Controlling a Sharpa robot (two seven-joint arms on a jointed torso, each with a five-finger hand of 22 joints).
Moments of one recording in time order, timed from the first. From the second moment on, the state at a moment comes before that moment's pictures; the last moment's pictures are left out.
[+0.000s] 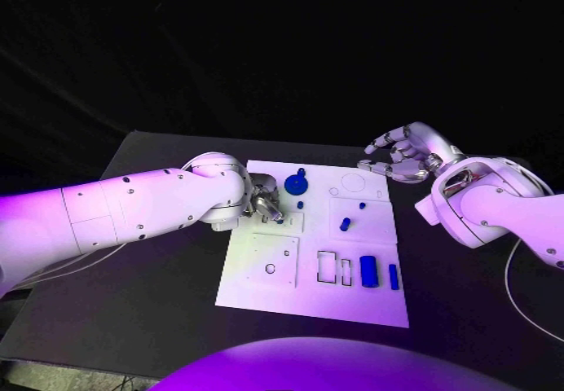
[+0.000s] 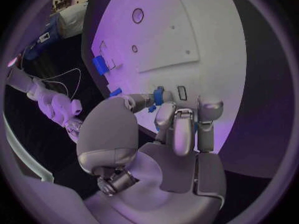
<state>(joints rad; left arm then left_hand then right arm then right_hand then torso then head) 1.21 -0.67 -0.08 1.45 -1.15 0.15 -0.52 1.06 -0.19 0.84 0.22 0.22 0.76 0.07 0.94 0.79 1.32 -0.02 1.34 1.05 1.47 -0.07 1.53 1.31 0.13 1.23 0.03 1.30 0.92 1.30 -0.93 -0.16 1.69 -1.08 -0.60 -0.17 1.36 -0.14 0.10 0.29 0.19 0.93 0.15 0.18 0.40 1.44 0.07 1.39 1.31 1.47 0.00 1.51 1.31 0.08 1.37 0.10 1.19 1.31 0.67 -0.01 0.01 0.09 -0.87</state>
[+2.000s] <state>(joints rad) 1.22 -0.66 -0.07 1.44 -1.16 0.20 -0.52 1.01 -0.18 0.86 0.20 0.22 0.77 0.06 0.95 0.79 1.32 -0.03 1.34 1.05 1.47 -0.08 1.53 1.31 0.13 1.23 0.03 1.30 0.93 1.30 -0.93 -0.16 1.68 -1.08 -0.60 -0.17 1.35 -0.14 0.10 0.29 0.19 0.92 0.15 0.18 0.40 1.44 0.07 1.39 1.31 1.47 0.00 1.51 1.31 0.08 1.37 0.10 1.19 1.31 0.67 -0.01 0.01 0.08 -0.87</state>
